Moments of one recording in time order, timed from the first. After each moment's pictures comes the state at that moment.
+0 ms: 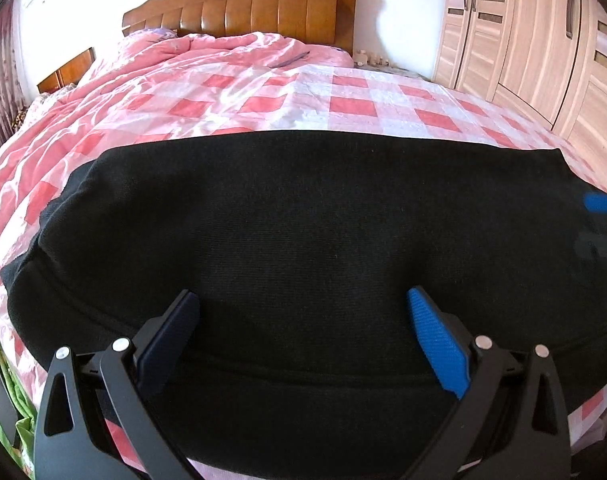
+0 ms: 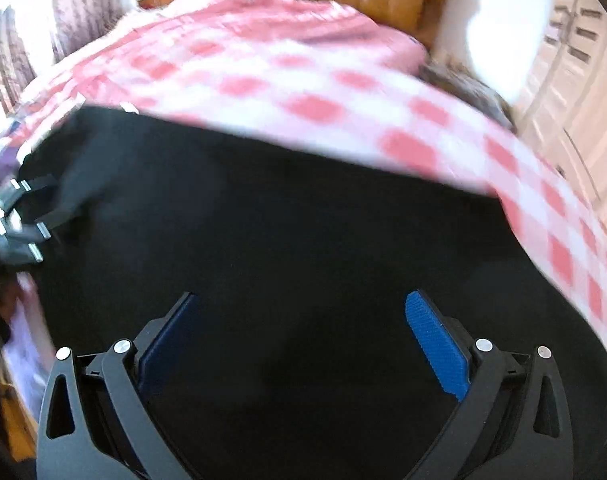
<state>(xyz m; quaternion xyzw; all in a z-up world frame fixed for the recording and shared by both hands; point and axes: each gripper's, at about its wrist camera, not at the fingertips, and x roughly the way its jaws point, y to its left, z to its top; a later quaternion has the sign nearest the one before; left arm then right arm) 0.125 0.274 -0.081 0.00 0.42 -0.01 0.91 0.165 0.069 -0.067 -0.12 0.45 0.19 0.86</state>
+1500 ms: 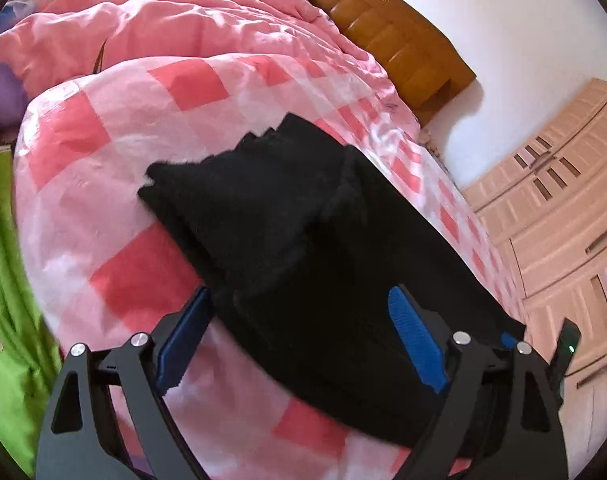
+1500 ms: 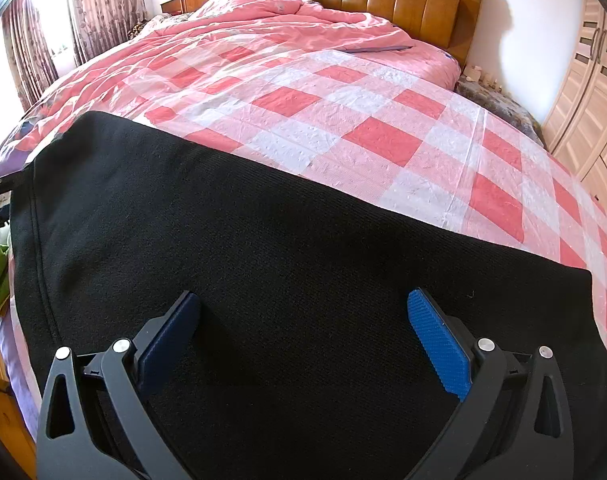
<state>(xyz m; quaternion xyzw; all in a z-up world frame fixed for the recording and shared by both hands) 0.095 0.475 -0.082 -0.33 0.39 0.03 0.86 0.201 0.115 -0.095 -0.12 0.44 0.22 0.86</state>
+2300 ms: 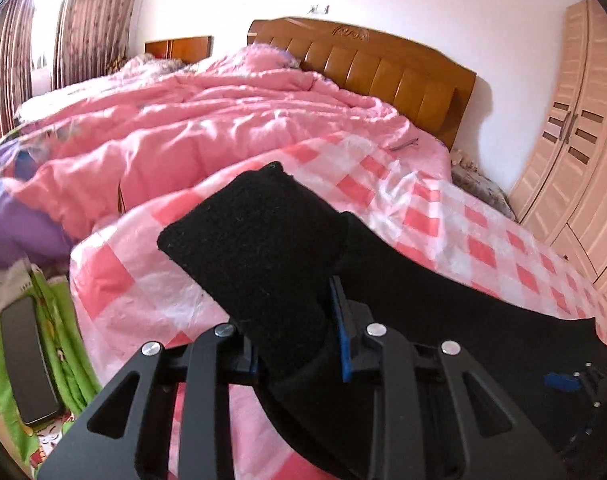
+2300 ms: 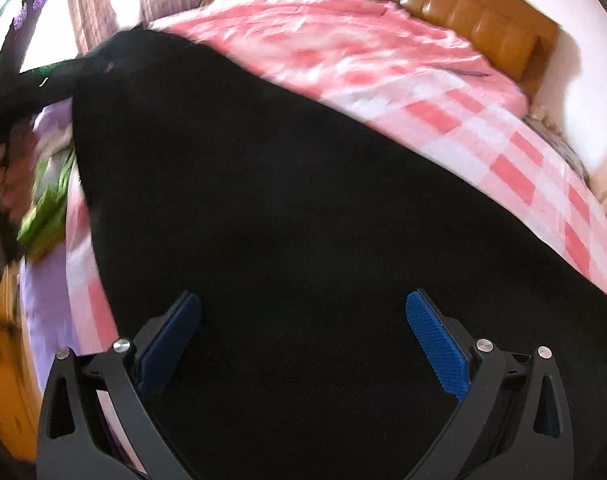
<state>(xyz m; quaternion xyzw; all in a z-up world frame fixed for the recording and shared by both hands) 0.102 0.425 -0.013 -0.14 0.31 0.13 0.93 0.147 0.194 -0.093 -0.17 0.44 0.31 0.83</state>
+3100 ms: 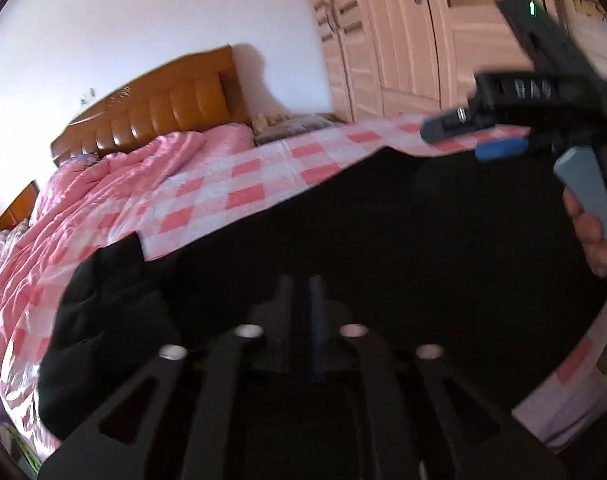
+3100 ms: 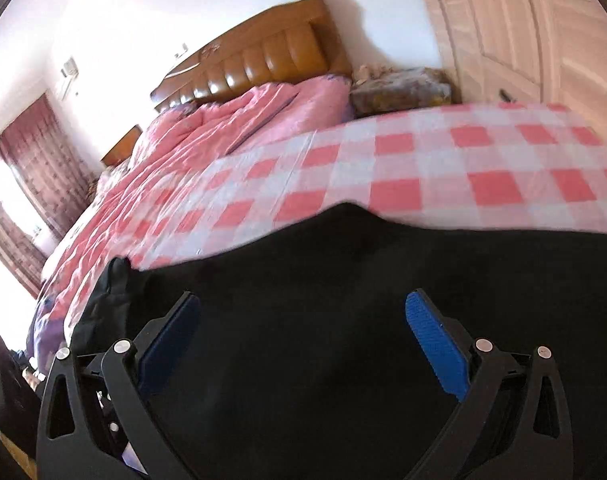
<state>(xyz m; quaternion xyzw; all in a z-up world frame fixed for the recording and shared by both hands) 0.058 0.107 -0.034 0.14 0.28 -0.13 0.94 0.145 -0.093 -0.037 0.16 0.37 0.15 0.90</state>
